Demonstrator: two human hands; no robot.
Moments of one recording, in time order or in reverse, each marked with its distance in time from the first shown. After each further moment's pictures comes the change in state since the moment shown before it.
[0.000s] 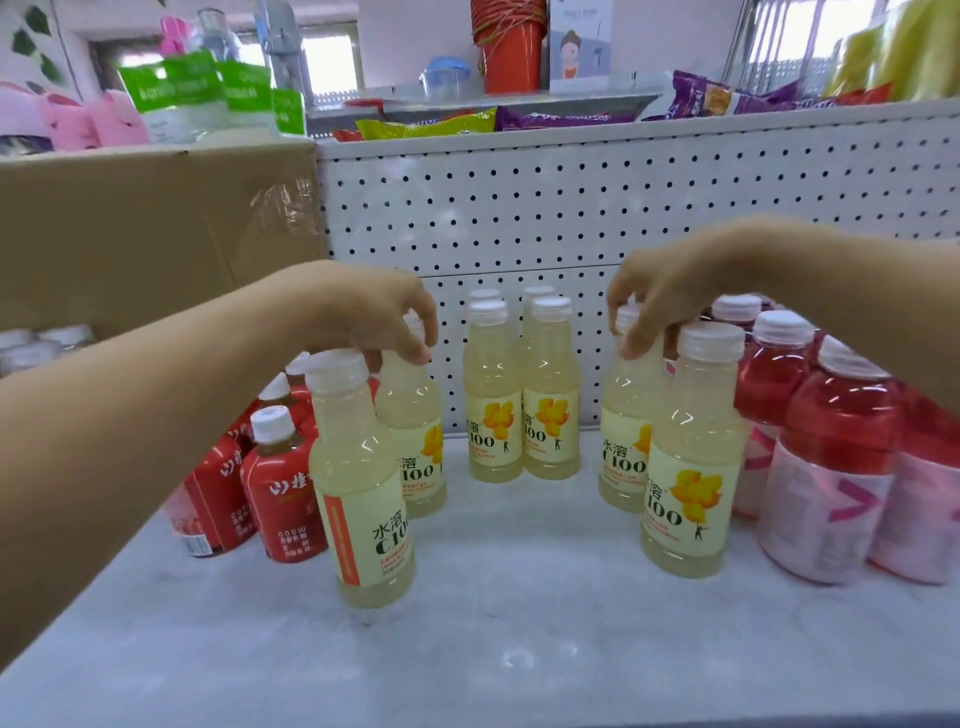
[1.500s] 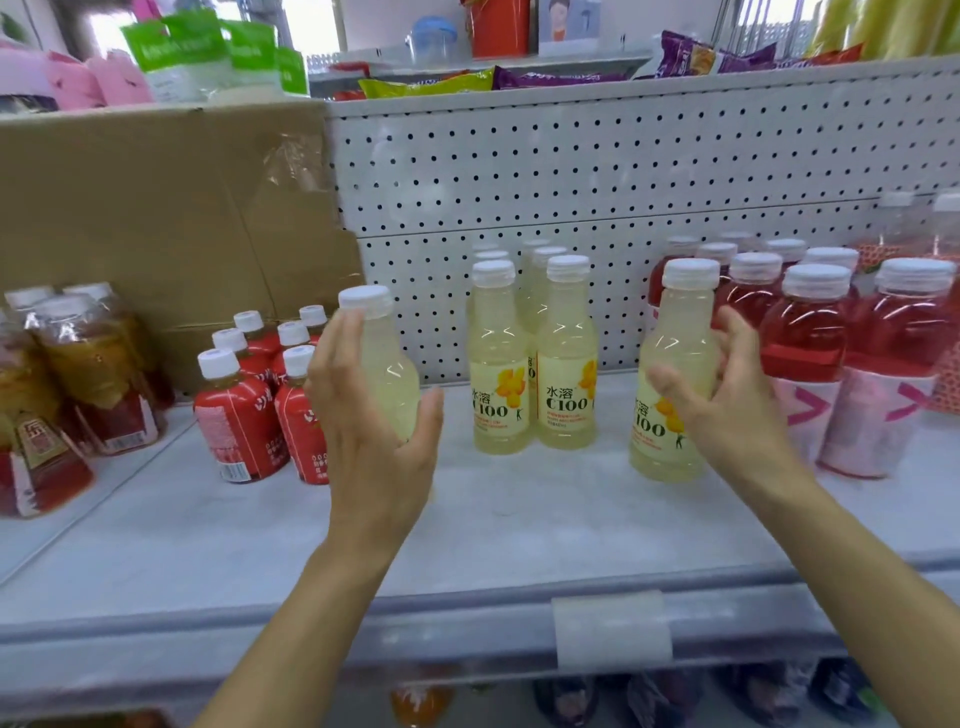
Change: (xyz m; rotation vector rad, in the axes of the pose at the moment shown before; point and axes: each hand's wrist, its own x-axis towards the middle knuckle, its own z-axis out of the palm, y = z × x) left_hand -0.088 0.017 0.181 -0.673 1.175 0.111; right_hand -0.077 0.001 0.190 1.006 0.877 0.108
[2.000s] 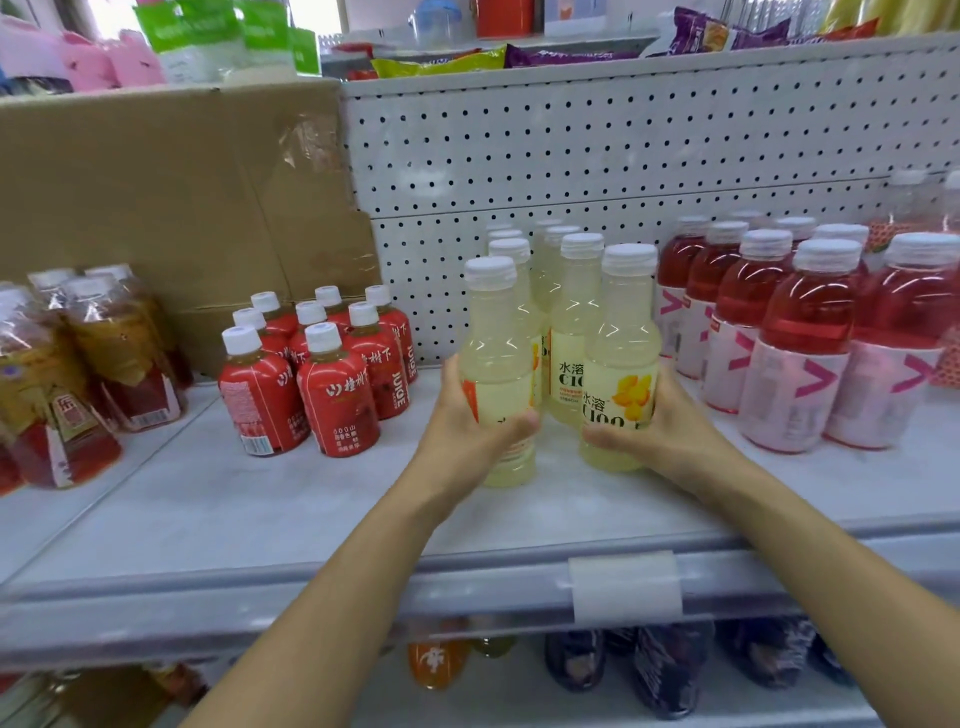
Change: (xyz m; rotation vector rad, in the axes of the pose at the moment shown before) left_hand -0.014 -0.003 0.030 -0.476 -0.589 -0.527; right_hand -0.026 0.011 0.032 0.037 -0.412 0.082
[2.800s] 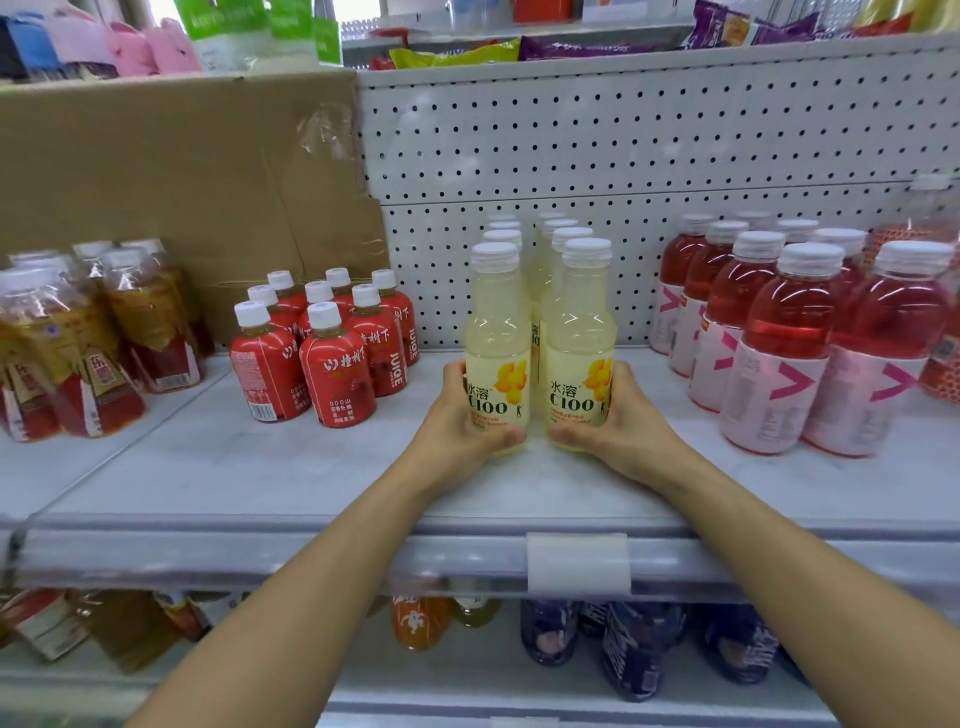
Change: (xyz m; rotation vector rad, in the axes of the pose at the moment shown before) left_hand -0.004 -0.014 0.013 0.179 -0.040 -0.029; right_hand -0.001 -0.003 0.007 -0.036 -0.110 -0.019
